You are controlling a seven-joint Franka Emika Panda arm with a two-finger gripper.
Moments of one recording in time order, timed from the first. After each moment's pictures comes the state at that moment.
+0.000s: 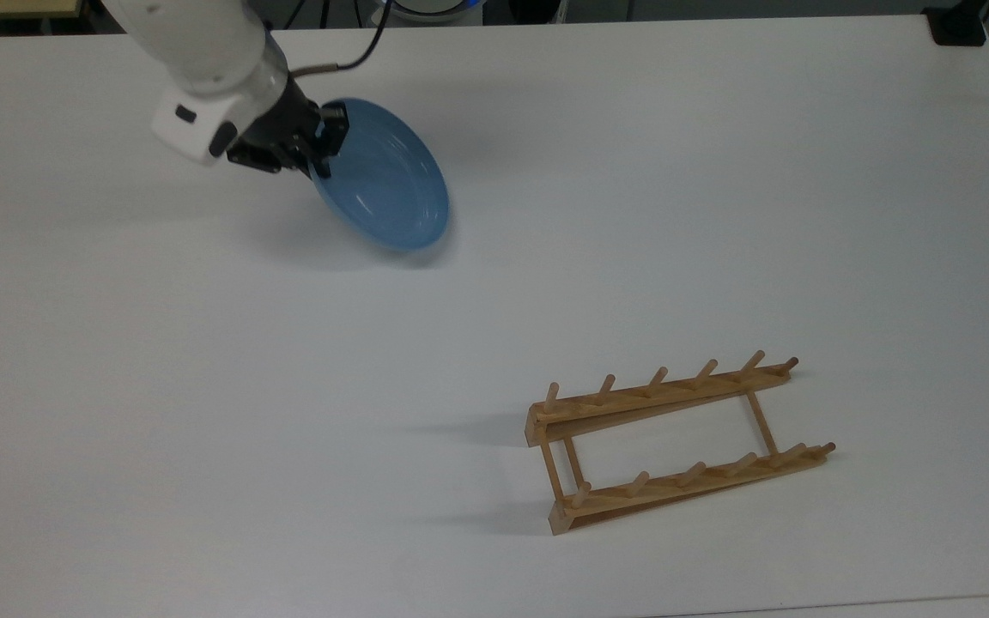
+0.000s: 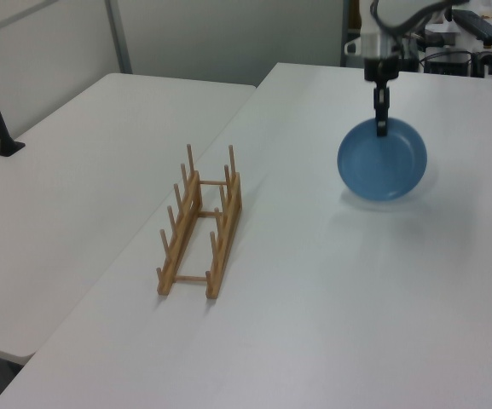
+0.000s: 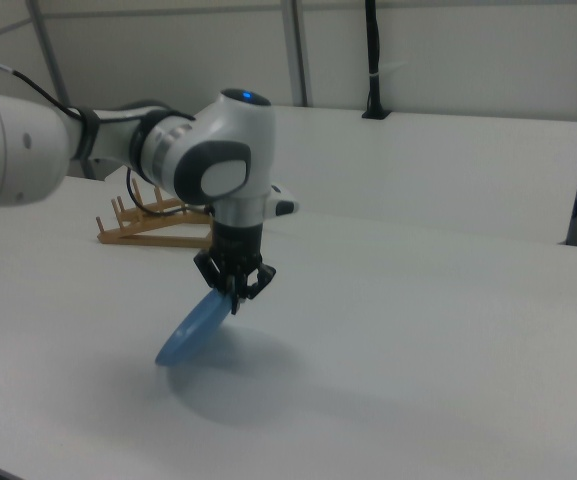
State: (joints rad) arm -0.20 0.21 0.00 -1.83 0.14 1.86 -0.49
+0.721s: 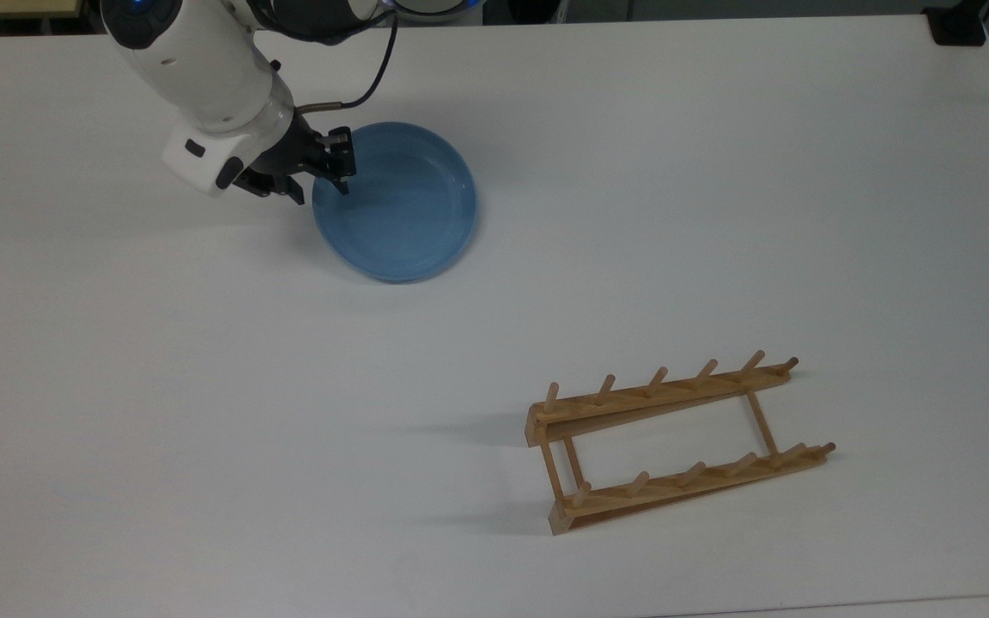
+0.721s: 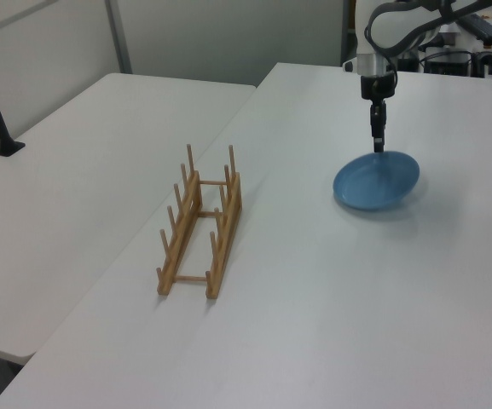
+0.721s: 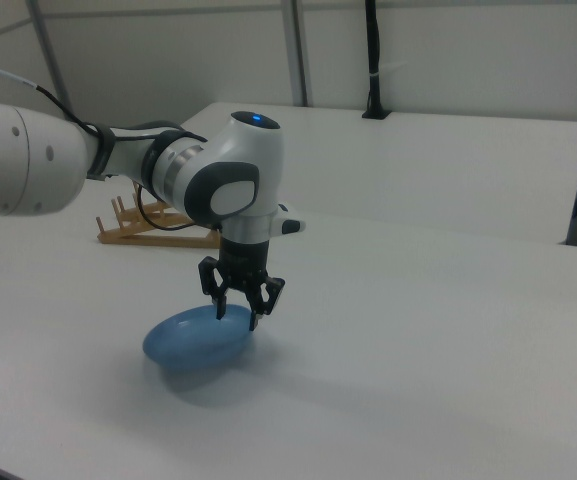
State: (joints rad) arm -0.20 0.26 0.00 -1.84 0.14 1.90 -0.45
